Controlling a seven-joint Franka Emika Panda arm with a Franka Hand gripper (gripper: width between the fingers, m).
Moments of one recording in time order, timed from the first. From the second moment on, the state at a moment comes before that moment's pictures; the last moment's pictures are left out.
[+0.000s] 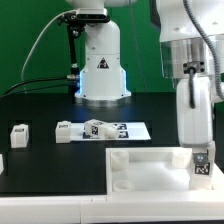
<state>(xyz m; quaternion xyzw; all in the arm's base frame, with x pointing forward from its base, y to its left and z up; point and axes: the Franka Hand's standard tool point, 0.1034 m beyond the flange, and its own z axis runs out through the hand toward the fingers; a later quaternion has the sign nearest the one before) 0.639 0.110 0.071 -0.56 0.82 0.01 0.08</state>
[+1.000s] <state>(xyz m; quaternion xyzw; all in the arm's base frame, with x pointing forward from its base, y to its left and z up) 0.636 0.113 0.088 -0.59 0.81 0.01 0.09</state>
